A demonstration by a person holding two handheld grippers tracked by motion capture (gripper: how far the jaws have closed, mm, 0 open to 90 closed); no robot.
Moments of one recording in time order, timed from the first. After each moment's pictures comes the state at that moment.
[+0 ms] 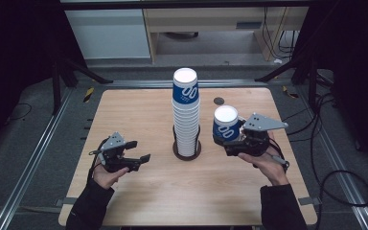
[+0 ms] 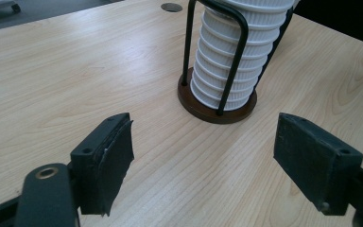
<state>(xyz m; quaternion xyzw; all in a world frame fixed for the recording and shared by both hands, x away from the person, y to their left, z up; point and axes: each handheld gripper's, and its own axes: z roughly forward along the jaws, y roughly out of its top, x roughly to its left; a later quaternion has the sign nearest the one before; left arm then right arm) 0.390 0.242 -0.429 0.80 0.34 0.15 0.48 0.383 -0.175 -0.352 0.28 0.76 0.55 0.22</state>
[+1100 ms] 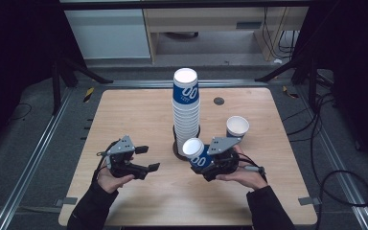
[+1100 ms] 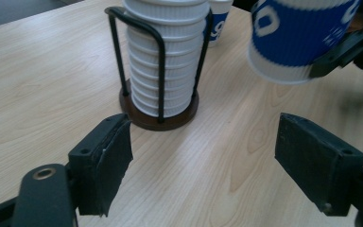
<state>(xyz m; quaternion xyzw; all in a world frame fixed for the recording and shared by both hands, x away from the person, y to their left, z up) 0.370 0.213 -0.410 0.83 0.27 0.10 0.49 0.381 -0.110 -0.416 0.16 0.87 0.45 0.13</state>
